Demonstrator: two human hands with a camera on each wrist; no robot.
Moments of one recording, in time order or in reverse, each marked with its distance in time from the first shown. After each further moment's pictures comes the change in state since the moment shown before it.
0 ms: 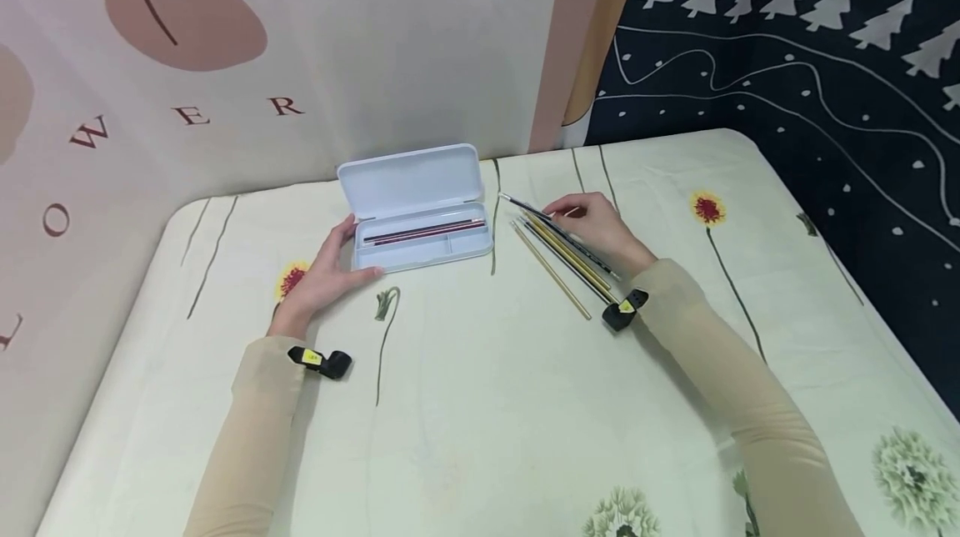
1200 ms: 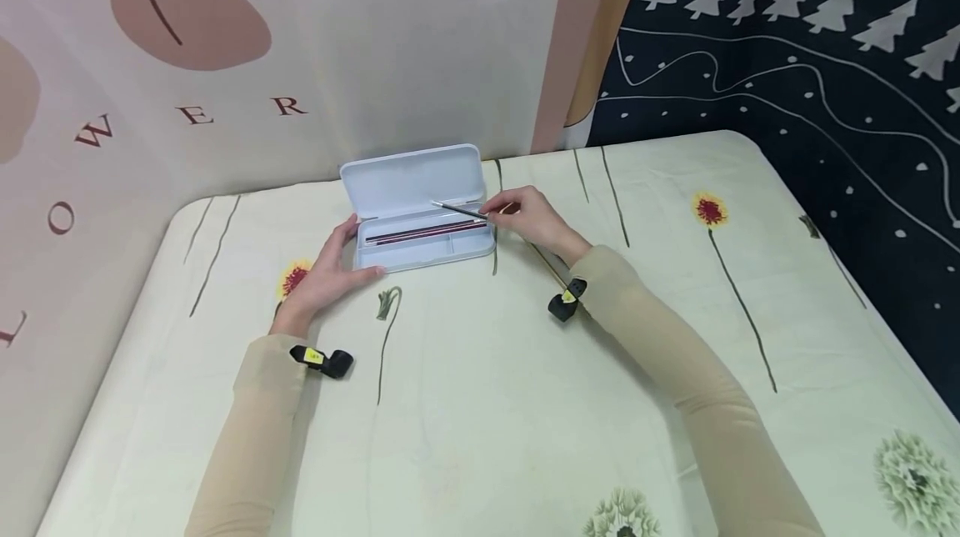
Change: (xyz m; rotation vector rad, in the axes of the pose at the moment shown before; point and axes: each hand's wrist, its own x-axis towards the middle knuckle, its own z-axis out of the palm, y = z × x) left_hand 0.001 0.000 0.000 -0.015 -0.002 0.011; right_hand 0.035 -0.045 0.058 0.034 -0.124 -0.196
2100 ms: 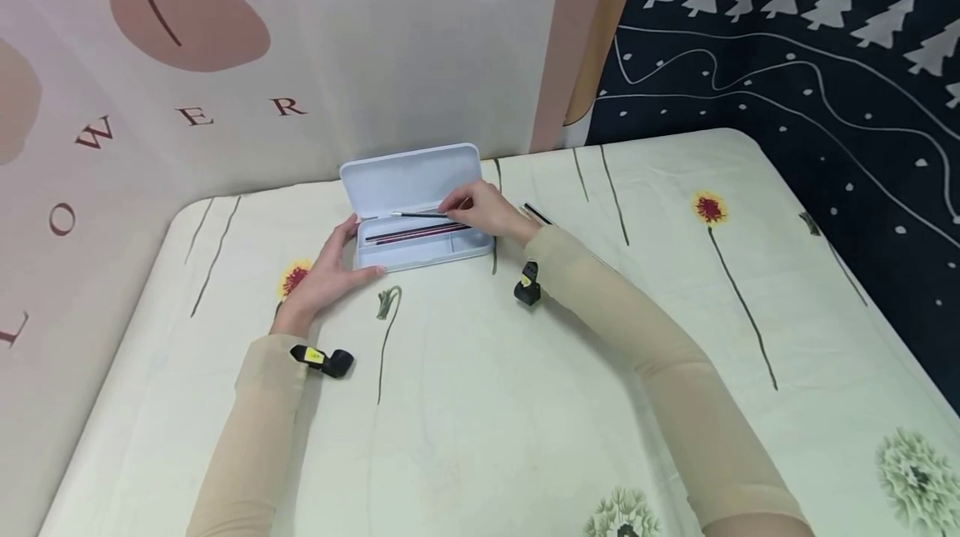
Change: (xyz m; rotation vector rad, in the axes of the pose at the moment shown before) left_hand -0.001 0.002 0.000 -0.012 0.015 0.015; right_hand 0.046 -0.014 0.037 -0.081 -0.120 -0.099
